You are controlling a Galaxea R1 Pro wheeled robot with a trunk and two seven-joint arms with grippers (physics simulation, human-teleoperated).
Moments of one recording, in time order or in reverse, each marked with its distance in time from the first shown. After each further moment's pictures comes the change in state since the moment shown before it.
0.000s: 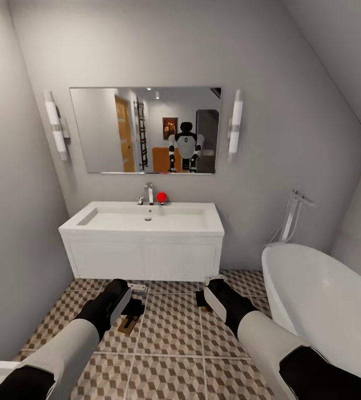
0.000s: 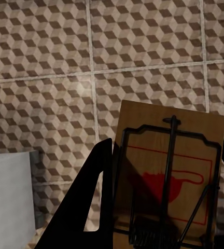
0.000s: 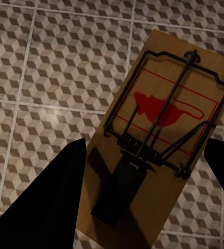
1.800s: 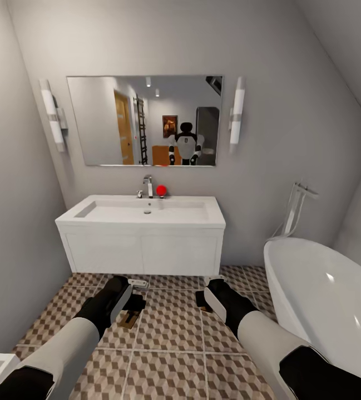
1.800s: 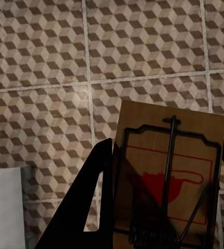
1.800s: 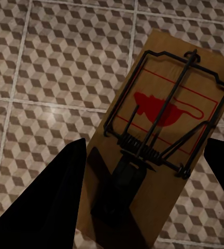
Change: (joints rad) left arm 0.000 0.000 0.001 -0.044 0.000 0.002 0.000; right arm 0.001 0.000 0.000 0.000 0.000 0.001 0.004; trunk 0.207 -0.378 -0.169
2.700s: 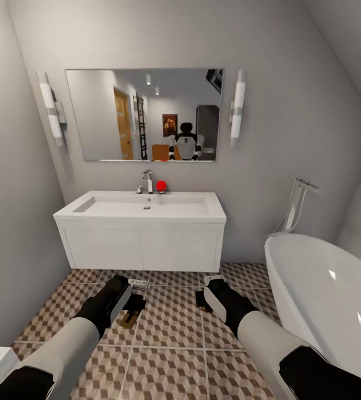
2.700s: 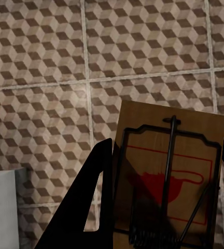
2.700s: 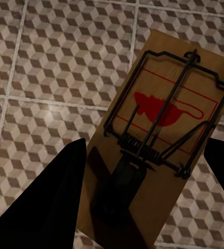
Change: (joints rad) left arm 0.000 0.000 0.000 0.000 0.000 -0.001 0.001; right arm 0.000 0.000 0.000 0.000 -0.002 0.001 0.001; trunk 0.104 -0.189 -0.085
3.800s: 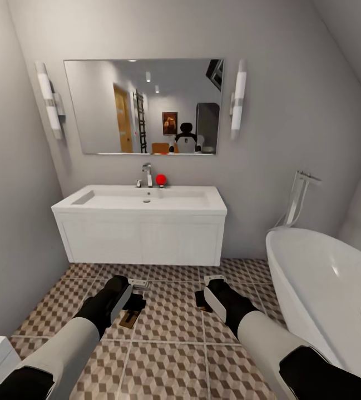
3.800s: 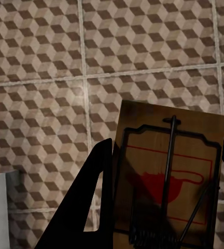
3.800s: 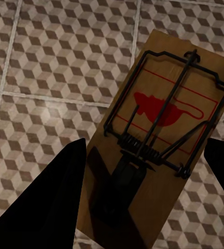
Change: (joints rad) left arm 0.000 0.000 0.000 -0.003 0.000 0.001 0.000; right arm 0.000 0.000 0.000 -0.001 0.000 -0.002 0.002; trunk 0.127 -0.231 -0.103
